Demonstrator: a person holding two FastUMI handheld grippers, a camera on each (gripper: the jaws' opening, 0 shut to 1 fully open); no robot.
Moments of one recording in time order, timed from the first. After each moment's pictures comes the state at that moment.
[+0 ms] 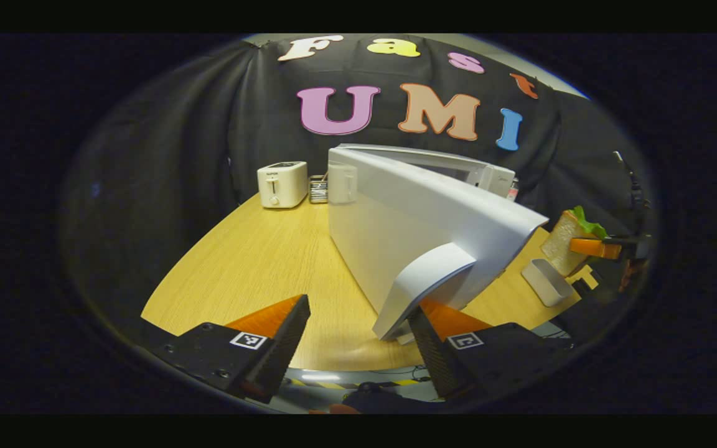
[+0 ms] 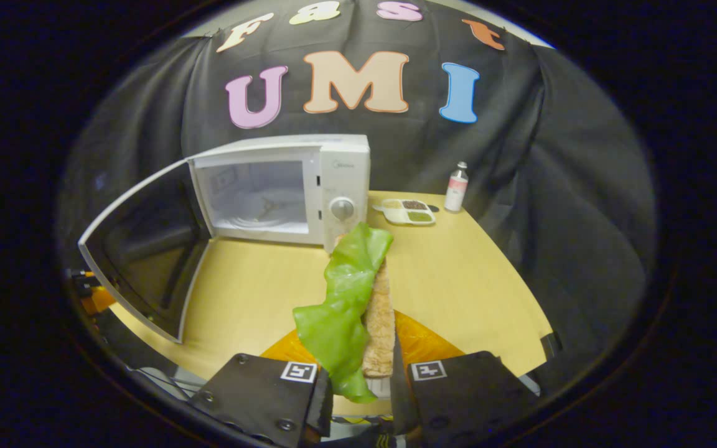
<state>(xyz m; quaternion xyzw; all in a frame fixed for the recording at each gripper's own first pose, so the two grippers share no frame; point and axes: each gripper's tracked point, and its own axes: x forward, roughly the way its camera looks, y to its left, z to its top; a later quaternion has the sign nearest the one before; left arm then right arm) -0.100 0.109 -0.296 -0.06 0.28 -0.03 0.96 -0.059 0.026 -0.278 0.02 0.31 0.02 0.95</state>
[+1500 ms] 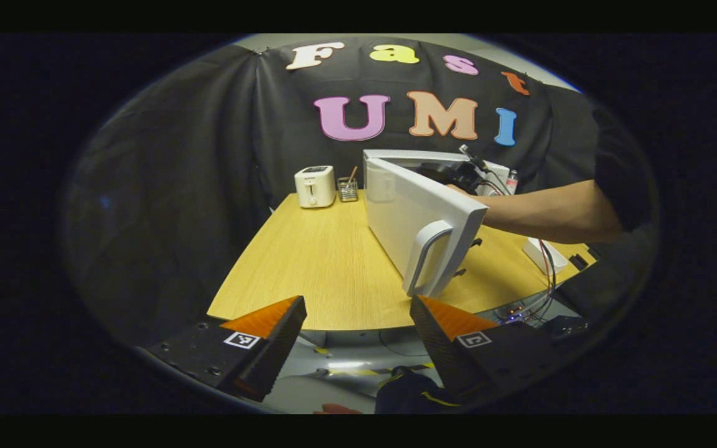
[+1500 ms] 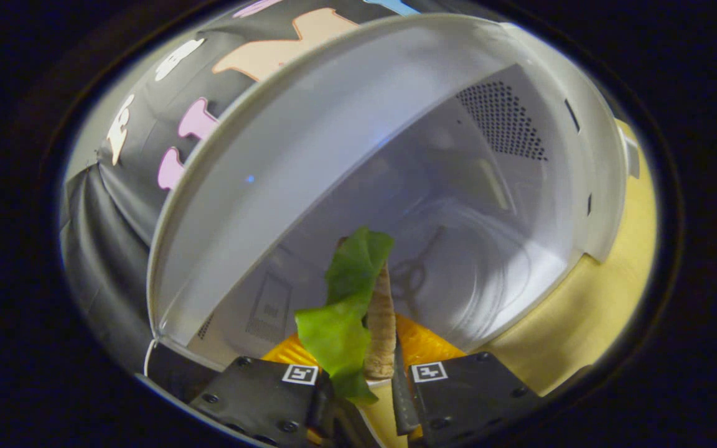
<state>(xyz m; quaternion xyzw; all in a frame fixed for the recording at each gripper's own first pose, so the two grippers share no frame) -0.203 0.201 -0.259 -0.01 0.31 0.00 0.95 0.241 0.308 -0.354 0.40 0.27 -0.01 0.87</state>
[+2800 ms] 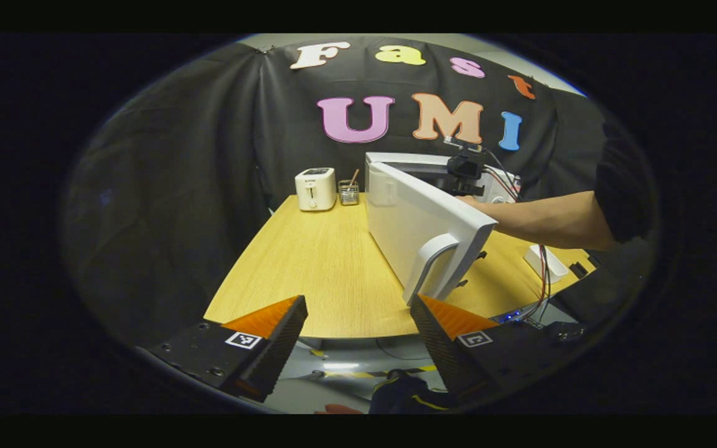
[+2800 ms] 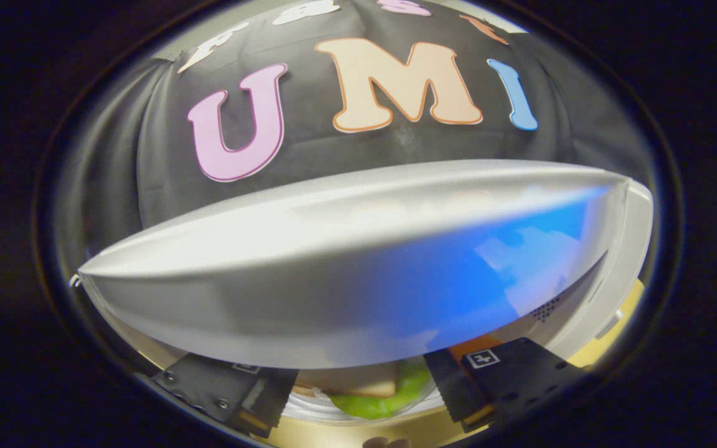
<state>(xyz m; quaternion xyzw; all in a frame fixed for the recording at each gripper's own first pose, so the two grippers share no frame) -0.184 0.204 -0.250 -0.03 0.30 -0.01 0.95 0.273 0.249 -0.325 0.11 0.17 -0.02 0.98</state>
